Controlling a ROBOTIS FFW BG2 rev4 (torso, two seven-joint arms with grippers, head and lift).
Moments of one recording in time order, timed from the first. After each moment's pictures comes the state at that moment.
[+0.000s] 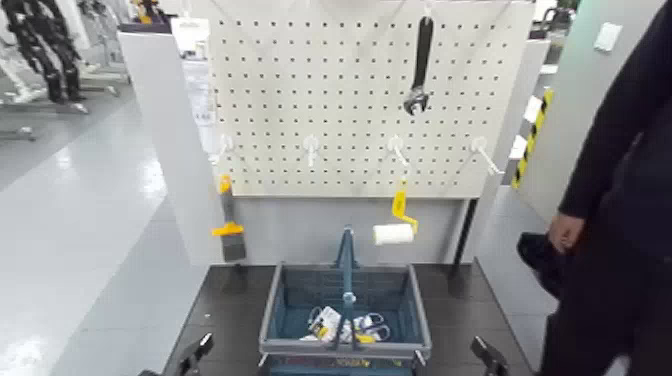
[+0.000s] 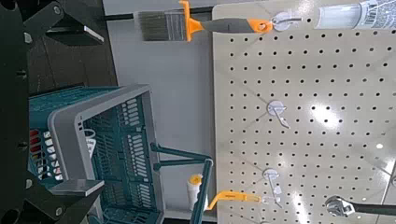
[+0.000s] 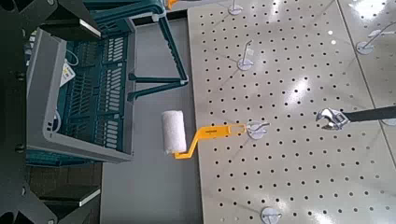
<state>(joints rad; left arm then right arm) 0.37 0.09 -0.05 -1.75 0.06 -0.14 -0.26 0.42 -0.02 0.05 -1.79 -0.10 -0.19 0.26</state>
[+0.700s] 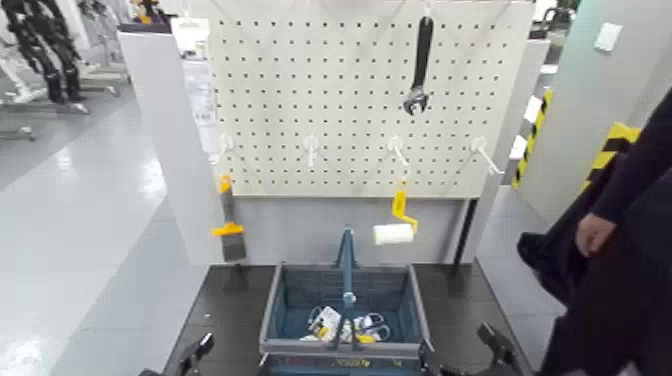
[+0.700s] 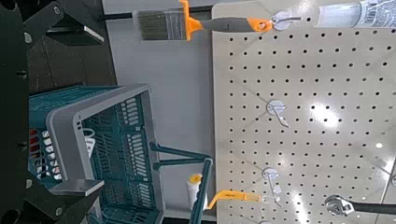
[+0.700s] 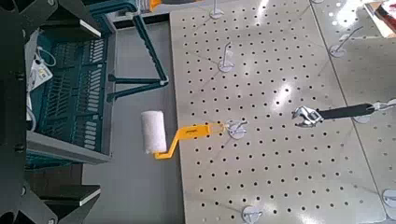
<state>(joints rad) 0.37 0.09 -0.05 -1.75 0.06 -0.14 -0.26 0.41 -0.01 0.03 -1.82 -0.14 -0.18 0.30</state>
